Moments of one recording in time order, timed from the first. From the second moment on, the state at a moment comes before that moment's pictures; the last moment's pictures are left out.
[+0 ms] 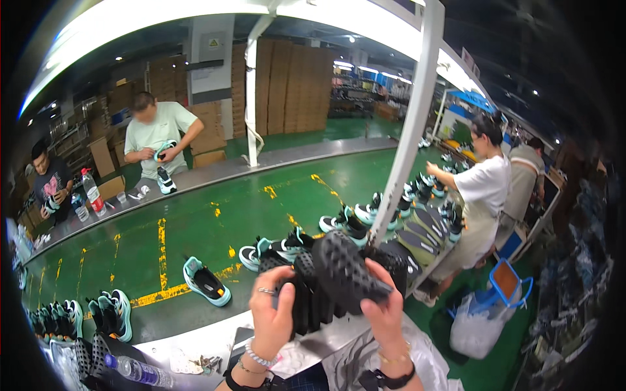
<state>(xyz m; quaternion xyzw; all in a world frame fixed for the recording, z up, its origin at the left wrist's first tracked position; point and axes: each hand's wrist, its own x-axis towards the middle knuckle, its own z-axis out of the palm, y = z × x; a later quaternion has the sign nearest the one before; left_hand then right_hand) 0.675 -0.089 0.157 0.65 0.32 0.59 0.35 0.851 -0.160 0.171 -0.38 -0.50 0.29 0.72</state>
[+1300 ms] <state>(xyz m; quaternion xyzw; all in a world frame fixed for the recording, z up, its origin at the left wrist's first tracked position) 0.515 0.031 -0.038 0.57 0.70 0.36 0.24 0.782 -0.064 0.182 -0.72 -0.69 -0.09 0.04</state>
